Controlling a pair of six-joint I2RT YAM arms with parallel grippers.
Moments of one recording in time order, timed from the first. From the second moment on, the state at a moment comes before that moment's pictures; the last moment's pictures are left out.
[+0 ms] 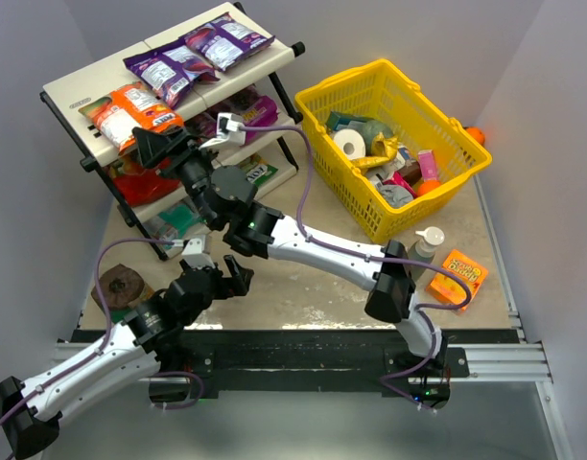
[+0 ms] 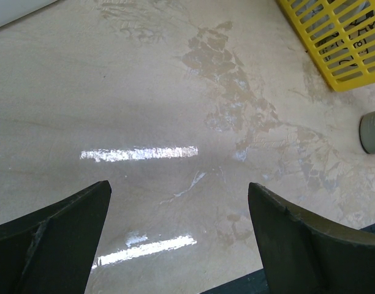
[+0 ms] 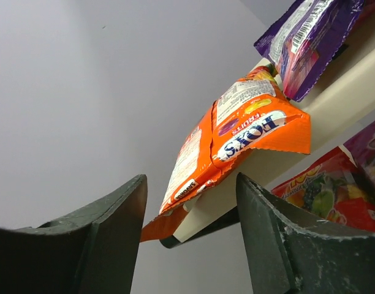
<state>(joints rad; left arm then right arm) -0.85 0.48 0.32 -0.32 -0.42 -0.72 1.21 2.16 2.22 0.42 0.61 0.70</state>
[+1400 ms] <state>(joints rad) -0.85 0.47 0.32 -0.32 -0.42 -0.72 1.14 2.24 2.25 0.44 0.46 0.76</state>
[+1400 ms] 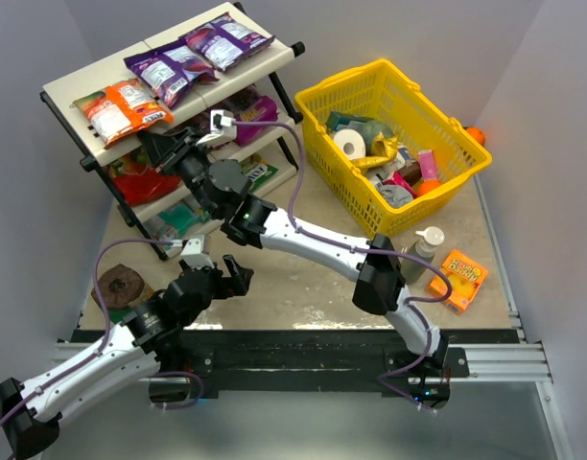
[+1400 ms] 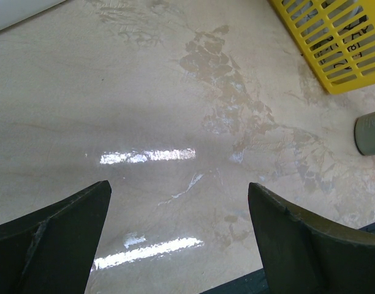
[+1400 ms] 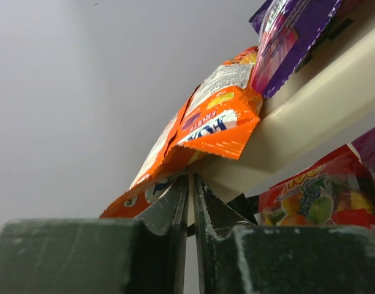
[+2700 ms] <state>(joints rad) -0.85 0.46 0.32 -0.32 -0.42 -0.72 1.14 2.30 2.33 0.47 0.44 0.77</state>
